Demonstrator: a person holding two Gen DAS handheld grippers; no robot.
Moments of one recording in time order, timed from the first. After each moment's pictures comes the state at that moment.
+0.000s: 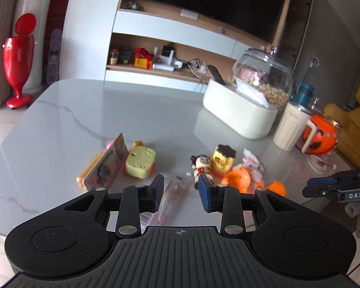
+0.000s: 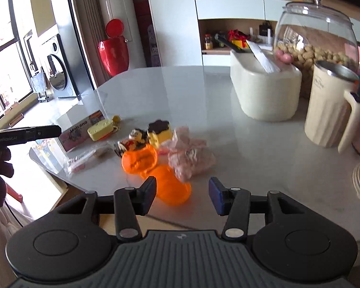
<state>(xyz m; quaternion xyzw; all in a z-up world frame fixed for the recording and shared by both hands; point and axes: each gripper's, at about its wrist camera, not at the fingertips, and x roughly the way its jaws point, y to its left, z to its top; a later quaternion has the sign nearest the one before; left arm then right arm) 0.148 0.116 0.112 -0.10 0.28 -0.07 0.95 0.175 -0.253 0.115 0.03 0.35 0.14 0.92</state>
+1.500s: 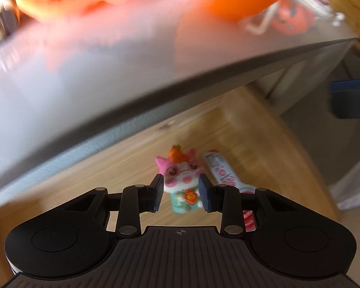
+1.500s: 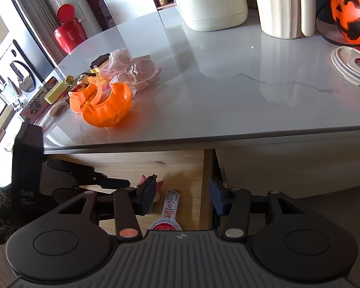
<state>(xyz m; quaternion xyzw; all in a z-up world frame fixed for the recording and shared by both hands) 0.229 -0.049 -0.069 0.05 0.55 -0.17 0.82 0.156 -0.292 0.038 0.13 0.45 0.07 0.88</state>
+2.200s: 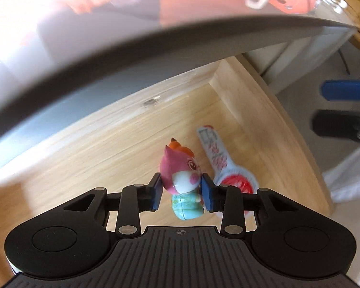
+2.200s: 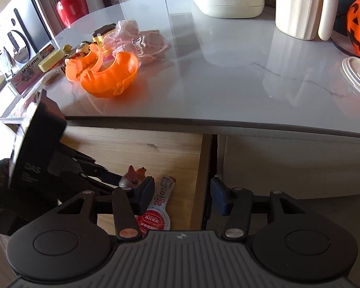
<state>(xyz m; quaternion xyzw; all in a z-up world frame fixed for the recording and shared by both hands) 0.219 -0.053 -0.071 0.06 0.58 -0.20 0.78 0.161 -0.267 0.023 0.05 0.48 0.06 0.87</state>
